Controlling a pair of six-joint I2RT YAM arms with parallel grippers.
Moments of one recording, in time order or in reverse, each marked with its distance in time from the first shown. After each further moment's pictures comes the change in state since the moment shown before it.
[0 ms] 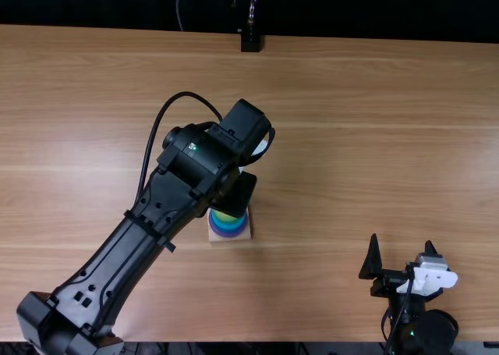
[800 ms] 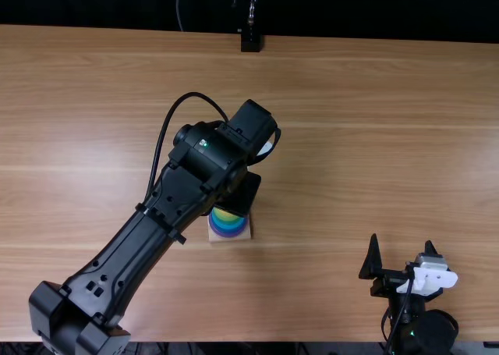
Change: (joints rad) left arm -0.012 0.040 0.000 0.010 -0.001 -0.002; right arm 0.000 0.000 0.000 0.000 0.000 0.000
